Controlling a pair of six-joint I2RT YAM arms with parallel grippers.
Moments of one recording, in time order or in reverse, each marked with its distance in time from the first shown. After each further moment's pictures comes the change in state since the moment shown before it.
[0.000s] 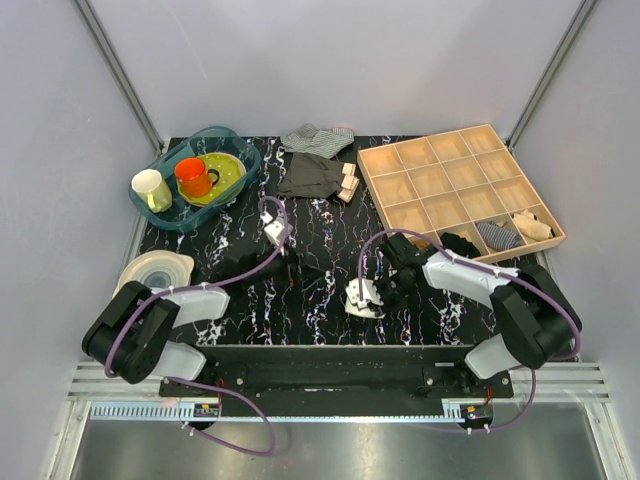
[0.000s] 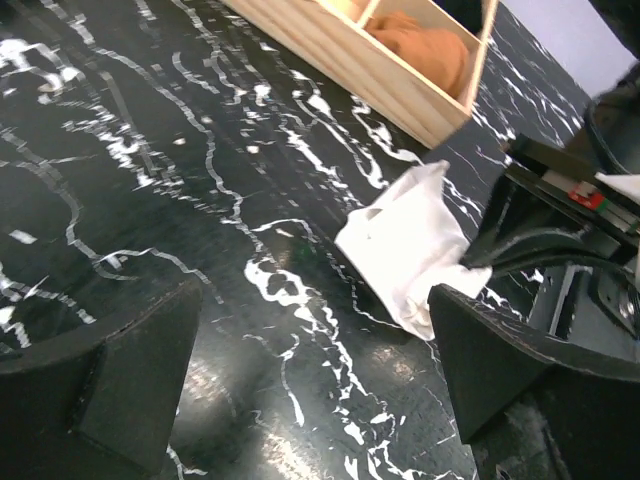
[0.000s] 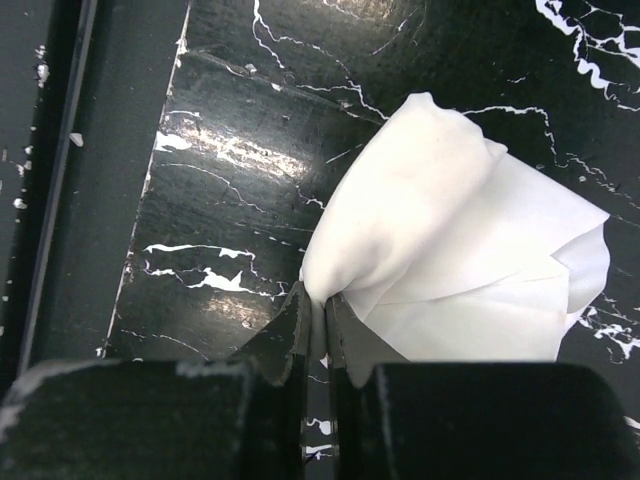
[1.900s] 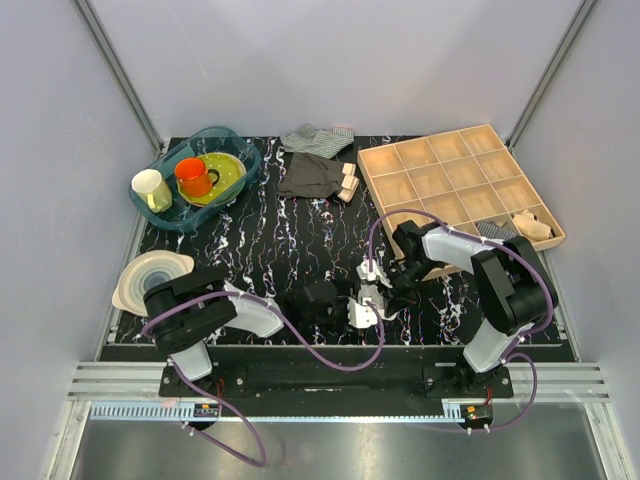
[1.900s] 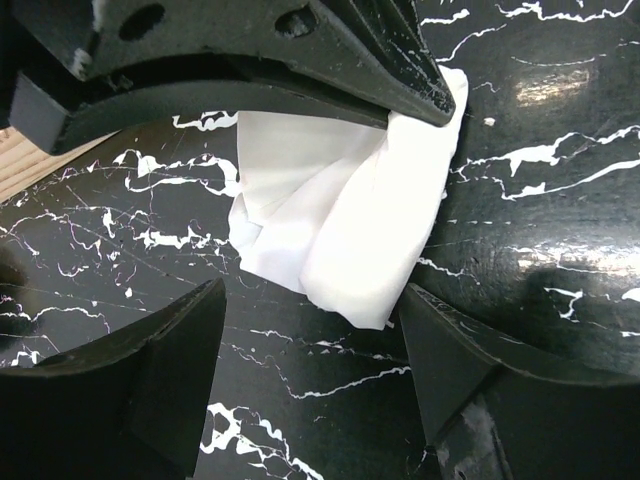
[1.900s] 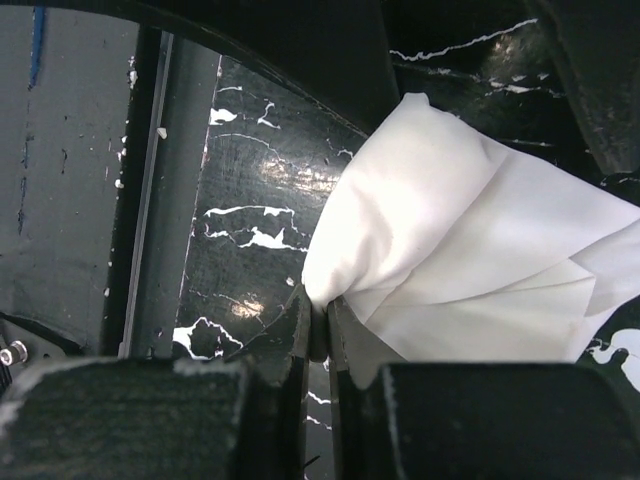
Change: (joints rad) left arm -0.599 0.322 0.169 -0.055 -0.468 0.908; right arm -0.172 0.220 0.175 -0.314 -0.165 -0.077
